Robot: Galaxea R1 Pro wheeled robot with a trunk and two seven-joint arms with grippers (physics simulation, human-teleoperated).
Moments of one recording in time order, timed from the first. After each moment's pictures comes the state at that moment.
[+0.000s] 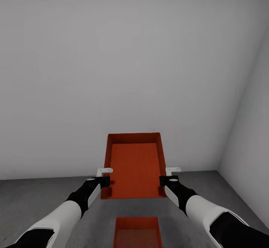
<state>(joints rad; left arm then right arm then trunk) -0.77 -0.09 0.00 -0.35 0.05 0.25 0.07 -0.85 0.07 0.55 -0.20 -0.49 0.11 -0.28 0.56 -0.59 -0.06</state>
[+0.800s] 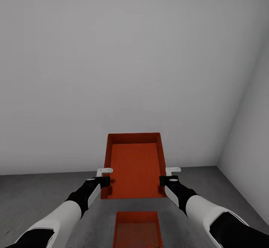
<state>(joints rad) -0.77 -0.09 0.00 -0.35 0.05 0.25 0.07 -0.85 0.07 0.55 -0.20 -0.49 0.11 -0.28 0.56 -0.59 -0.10</state>
